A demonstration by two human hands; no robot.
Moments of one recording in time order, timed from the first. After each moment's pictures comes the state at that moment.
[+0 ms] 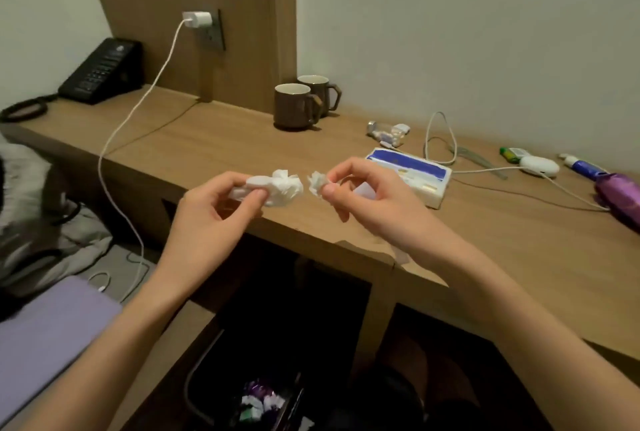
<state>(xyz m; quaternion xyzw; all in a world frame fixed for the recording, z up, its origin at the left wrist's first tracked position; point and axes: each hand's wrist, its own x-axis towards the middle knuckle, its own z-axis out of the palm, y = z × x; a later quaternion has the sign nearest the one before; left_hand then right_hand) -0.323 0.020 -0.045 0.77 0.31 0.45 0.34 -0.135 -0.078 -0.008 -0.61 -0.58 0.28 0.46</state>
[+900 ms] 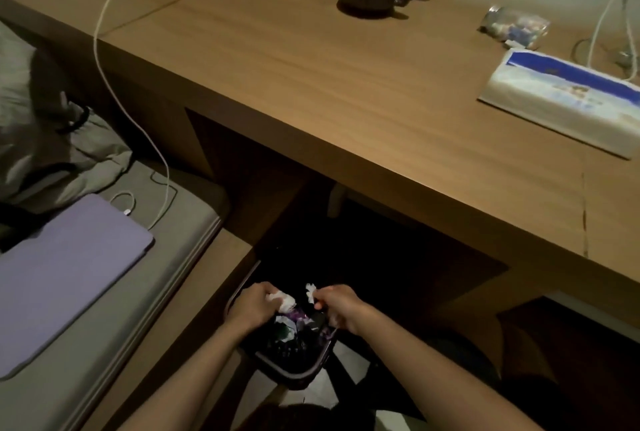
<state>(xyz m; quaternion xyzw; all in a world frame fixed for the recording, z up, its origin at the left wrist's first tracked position) -0.386 0.098 -0.398 0.71 0.56 -0.07 0.42 -0.212 0.020 -0.371 -0.74 -0.16 0.60 0.26</state>
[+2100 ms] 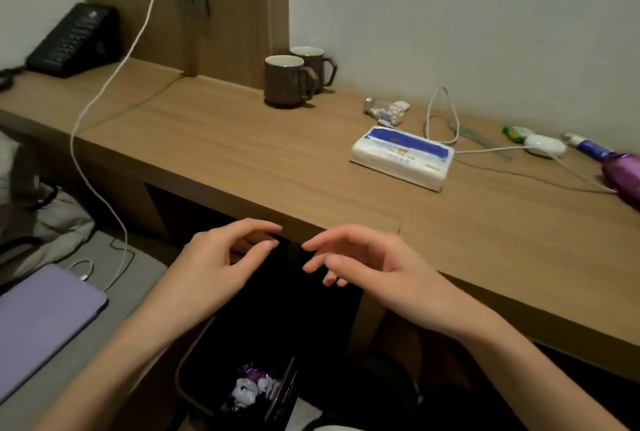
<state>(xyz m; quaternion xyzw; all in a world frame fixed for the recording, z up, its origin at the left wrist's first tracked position) -0.328 0.017 -0.094 0.85 0.32 0.24 0.34 -0.132 -0.116 -0.064 -0.56 -0.60 0.39 0.42</state>
